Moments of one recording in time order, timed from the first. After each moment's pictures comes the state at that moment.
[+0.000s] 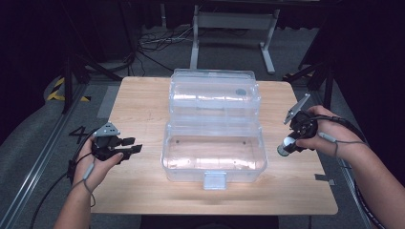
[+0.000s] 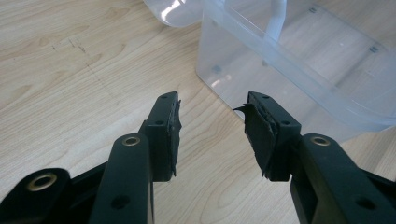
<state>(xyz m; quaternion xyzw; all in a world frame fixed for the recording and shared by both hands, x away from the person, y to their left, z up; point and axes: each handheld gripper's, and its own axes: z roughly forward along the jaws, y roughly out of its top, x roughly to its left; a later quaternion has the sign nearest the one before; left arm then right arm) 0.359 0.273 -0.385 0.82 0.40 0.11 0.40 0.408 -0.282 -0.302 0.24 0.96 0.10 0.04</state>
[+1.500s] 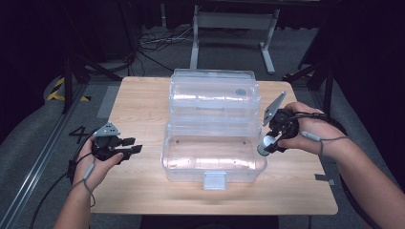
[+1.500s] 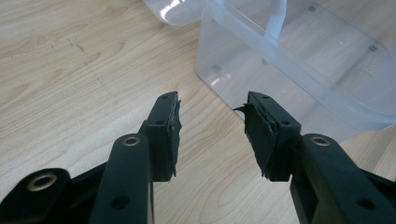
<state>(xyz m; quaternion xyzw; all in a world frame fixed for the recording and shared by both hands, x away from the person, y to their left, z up) 0.359 0.274 -0.385 0.82 0.40 0.11 0.40 0.396 -0.217 -0.278 0.14 0.98 0.12 0.04</state>
